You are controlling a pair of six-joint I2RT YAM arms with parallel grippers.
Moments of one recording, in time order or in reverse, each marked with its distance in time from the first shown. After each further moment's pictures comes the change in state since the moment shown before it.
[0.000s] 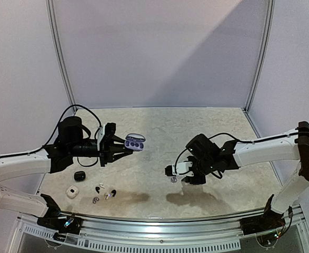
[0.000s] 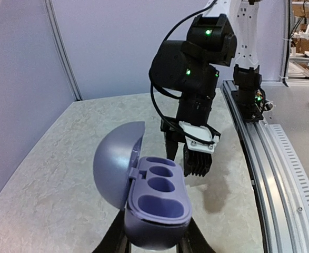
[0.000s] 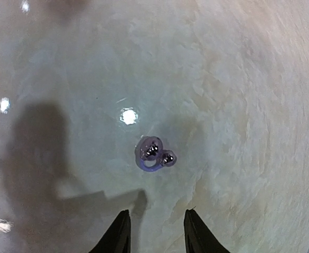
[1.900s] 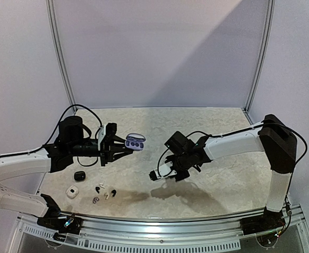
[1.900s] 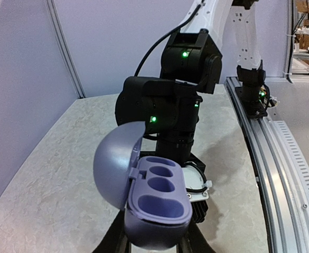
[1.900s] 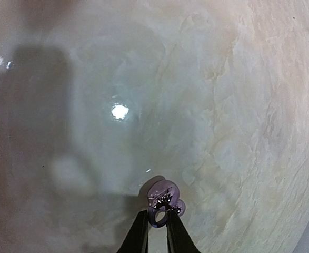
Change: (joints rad) left arm 0.000 0.006 0.011 -0.026 -0.019 0.027; right arm 0.000 0.346 0.308 -0.029 -0.050 -0.337
